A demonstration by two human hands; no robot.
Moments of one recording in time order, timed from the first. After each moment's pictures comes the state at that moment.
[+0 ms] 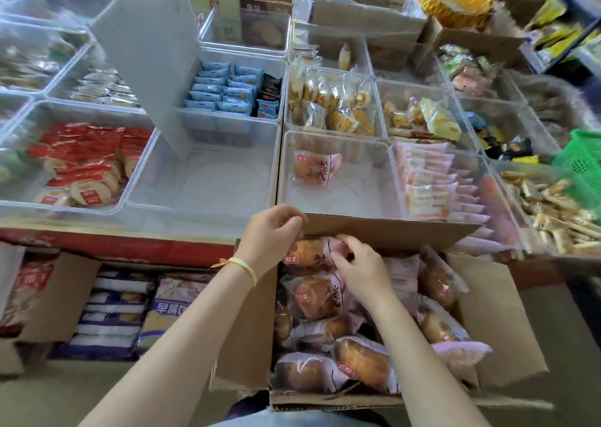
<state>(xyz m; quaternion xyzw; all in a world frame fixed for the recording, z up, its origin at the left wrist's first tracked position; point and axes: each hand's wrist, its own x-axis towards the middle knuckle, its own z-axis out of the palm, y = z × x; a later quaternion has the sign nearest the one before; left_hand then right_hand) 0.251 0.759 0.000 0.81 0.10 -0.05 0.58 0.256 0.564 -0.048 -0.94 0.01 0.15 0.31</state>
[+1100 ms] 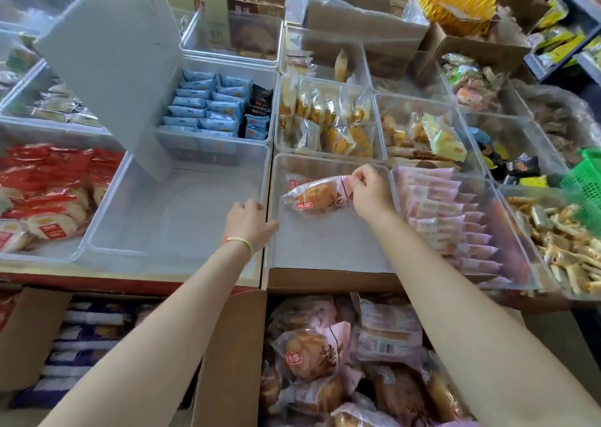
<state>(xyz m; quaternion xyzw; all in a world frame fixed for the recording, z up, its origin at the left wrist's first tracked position) 0.402 0.792 -0.082 0.90 0.21 -0.13 0.36 0.477 0.580 -0.027 -0.91 0.06 0.01 0.40</state>
